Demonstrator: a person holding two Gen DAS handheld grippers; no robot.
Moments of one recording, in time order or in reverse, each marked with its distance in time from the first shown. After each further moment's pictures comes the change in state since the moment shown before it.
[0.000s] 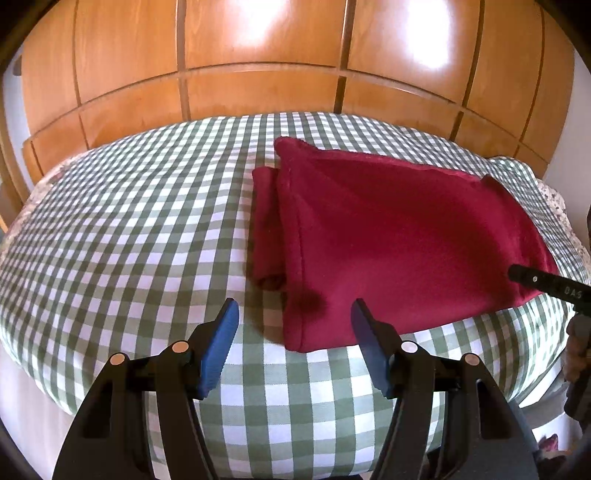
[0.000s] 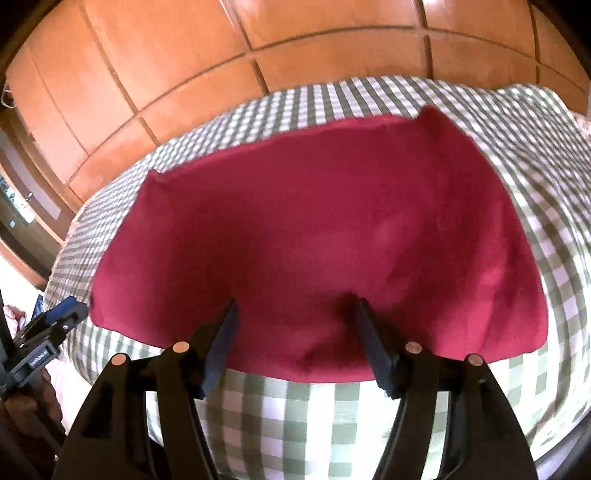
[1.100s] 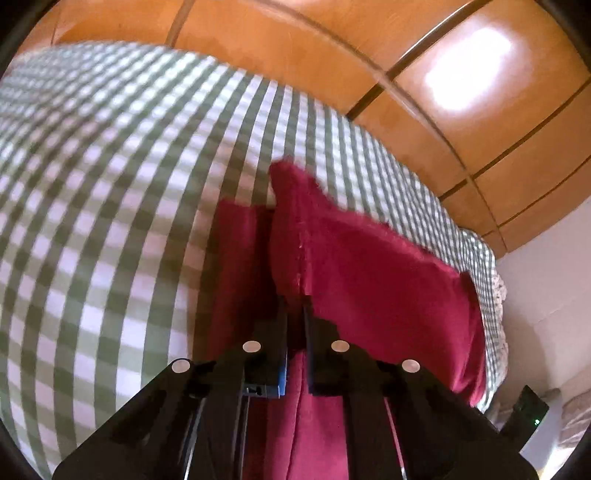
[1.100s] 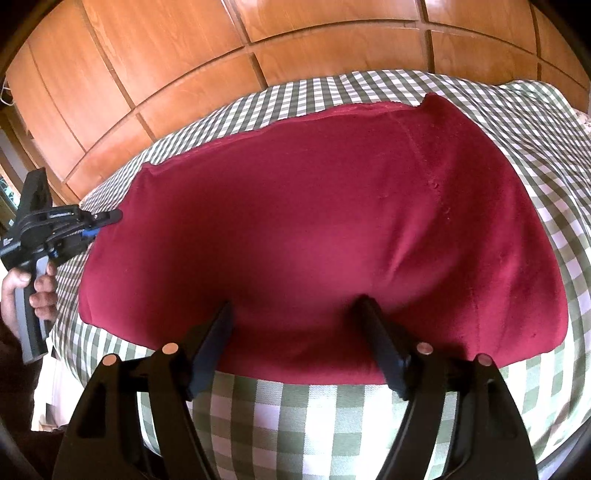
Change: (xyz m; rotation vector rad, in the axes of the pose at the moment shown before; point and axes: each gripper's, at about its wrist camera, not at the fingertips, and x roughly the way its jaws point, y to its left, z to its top) left arm 0.097 0.054 0.098 -0.347 0.122 -0.351; right arm 0.012 0.001 -0.003 -0.015 -0.015 0.005
